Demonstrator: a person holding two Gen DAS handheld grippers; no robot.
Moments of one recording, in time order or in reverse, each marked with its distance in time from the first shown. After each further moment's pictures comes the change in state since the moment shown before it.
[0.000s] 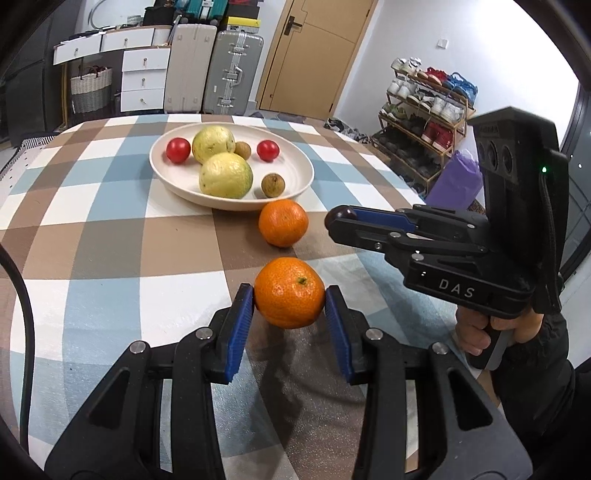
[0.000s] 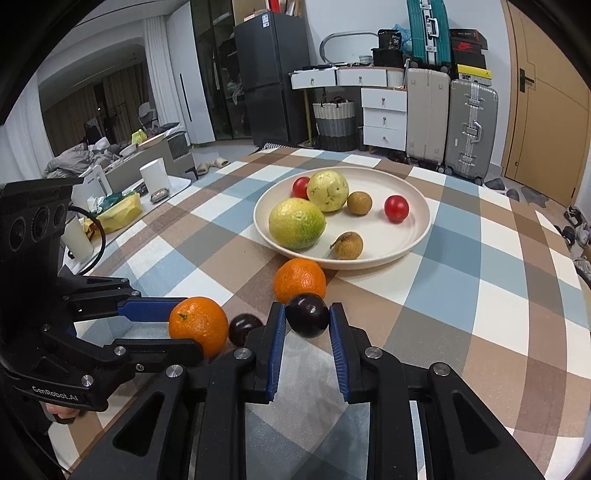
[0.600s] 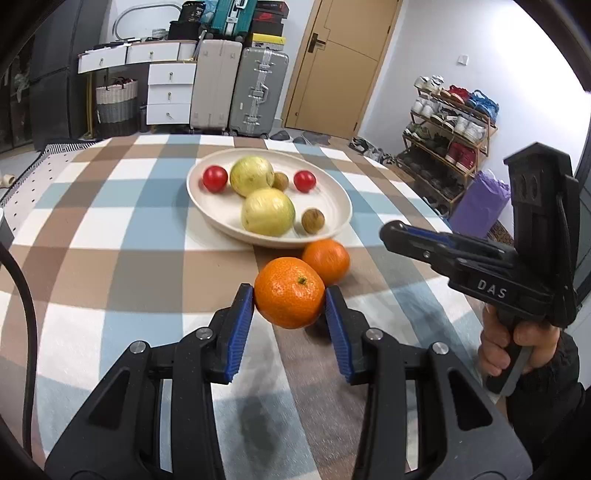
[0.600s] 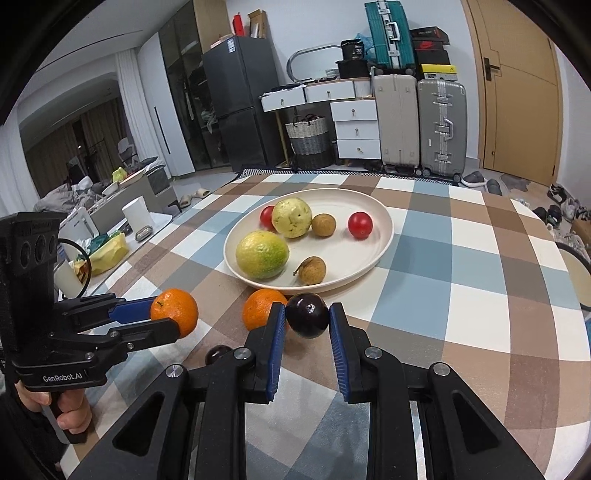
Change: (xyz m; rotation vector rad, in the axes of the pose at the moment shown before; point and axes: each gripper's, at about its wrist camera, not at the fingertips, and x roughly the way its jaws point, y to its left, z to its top) left arm -0.006 0.017 0.021 -0.027 -0.074 0.100; right arm -0.008 -0.029 0.009 0.138 -0.072 -0.029
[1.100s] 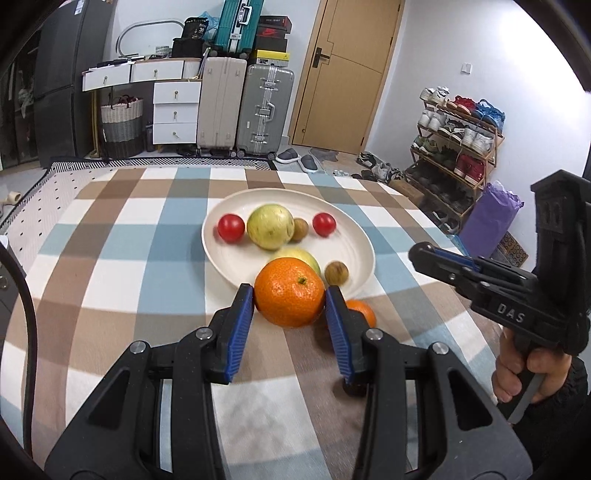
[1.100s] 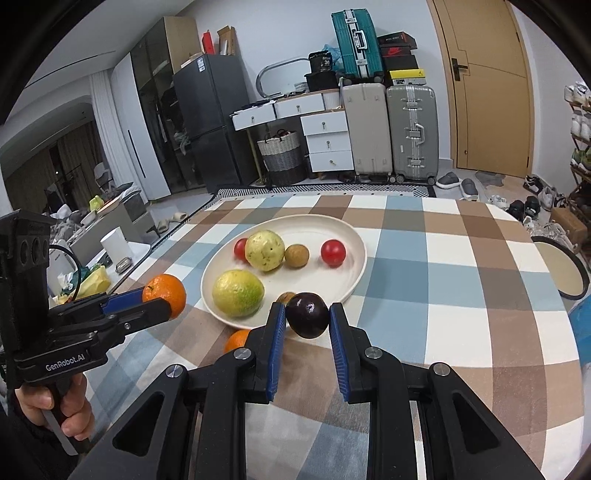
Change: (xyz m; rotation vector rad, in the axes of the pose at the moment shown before) left arm 0.013 0.015 0.047 0.018 -0.060 0.040; right arm -0.001 -0.006 0.022 0.069 -0.068 -0.090
